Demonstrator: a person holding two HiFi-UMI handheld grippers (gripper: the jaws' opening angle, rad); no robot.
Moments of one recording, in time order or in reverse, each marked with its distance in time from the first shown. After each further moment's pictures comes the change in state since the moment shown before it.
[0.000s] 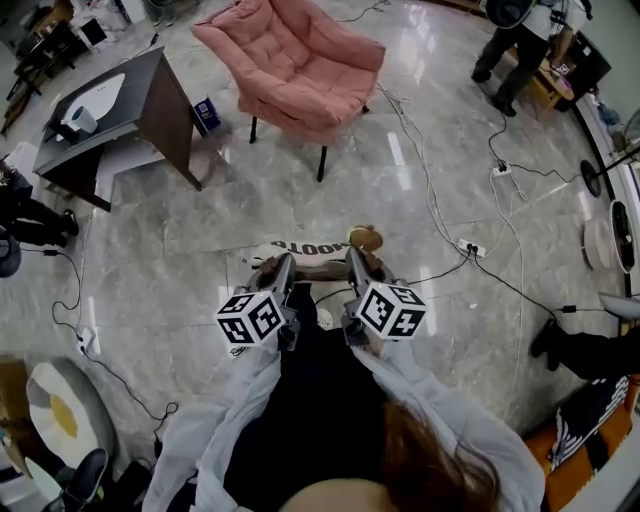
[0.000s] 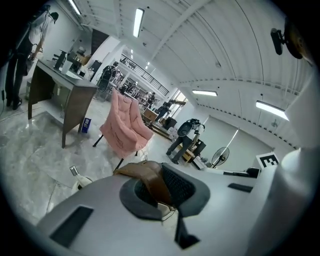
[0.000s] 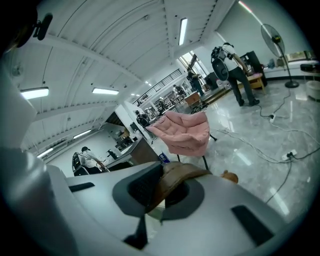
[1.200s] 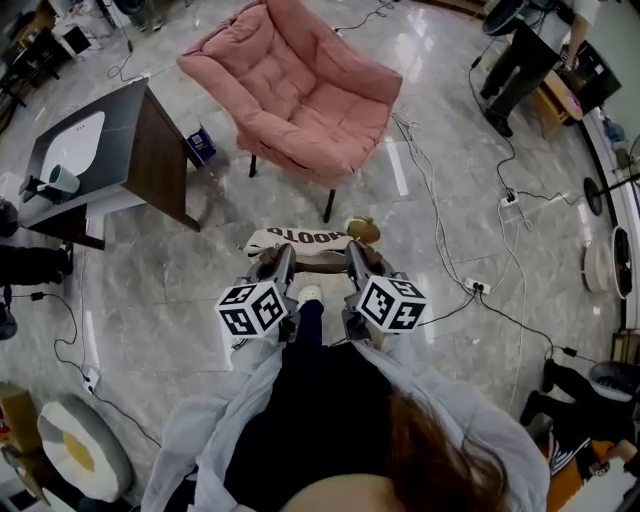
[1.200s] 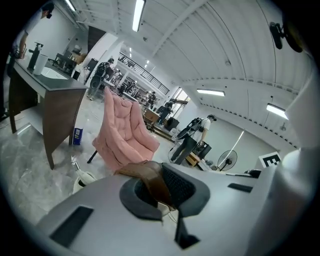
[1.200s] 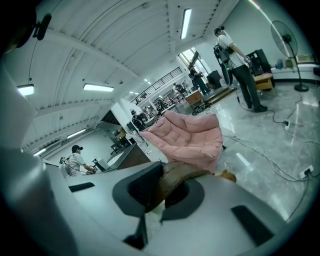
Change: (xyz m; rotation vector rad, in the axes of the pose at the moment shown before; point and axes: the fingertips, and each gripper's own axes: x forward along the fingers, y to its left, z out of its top) left arm 0.201 0.103 0.174 0.010 0.014 0.004; right arm 0.242 -0.002 0.133 -0.012 0.018 -0.021
